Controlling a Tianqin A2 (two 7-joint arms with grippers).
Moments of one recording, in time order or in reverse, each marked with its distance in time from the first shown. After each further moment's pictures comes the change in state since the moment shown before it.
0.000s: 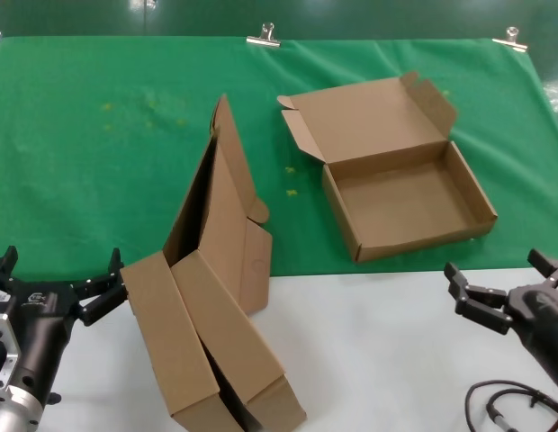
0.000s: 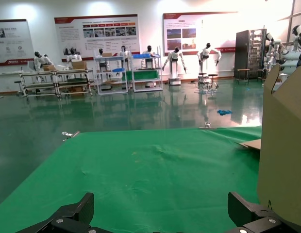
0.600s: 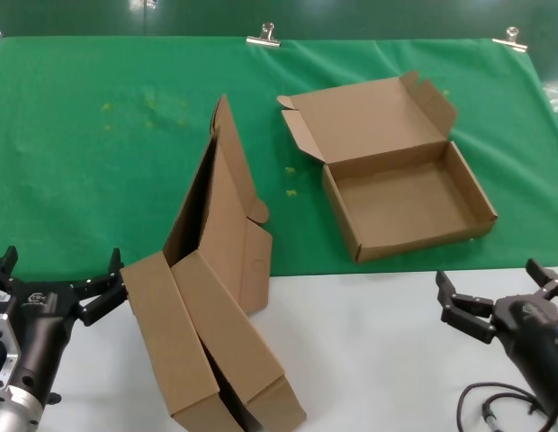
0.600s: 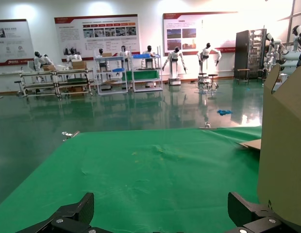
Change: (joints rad) left arm 0.000 0.000 0.000 0.000 0.000 0.000 0.000; right arm -0.078 -0.034 -0.090 0.138 -0.108 0.228 0.051
